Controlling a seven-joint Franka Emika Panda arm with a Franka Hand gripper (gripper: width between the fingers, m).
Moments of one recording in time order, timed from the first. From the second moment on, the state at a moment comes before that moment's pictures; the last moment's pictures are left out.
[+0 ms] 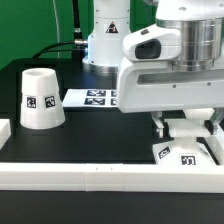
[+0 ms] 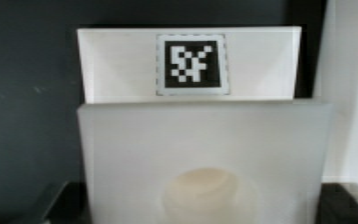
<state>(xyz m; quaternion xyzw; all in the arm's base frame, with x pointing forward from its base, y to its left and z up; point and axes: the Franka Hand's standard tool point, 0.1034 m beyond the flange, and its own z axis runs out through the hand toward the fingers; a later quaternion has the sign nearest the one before) 0.623 0.078 0.050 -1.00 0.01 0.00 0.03</state>
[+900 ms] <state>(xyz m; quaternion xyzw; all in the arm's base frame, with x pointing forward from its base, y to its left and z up) 0.635 0.087 0.051 -1.00 0.00 -0.01 0.03</state>
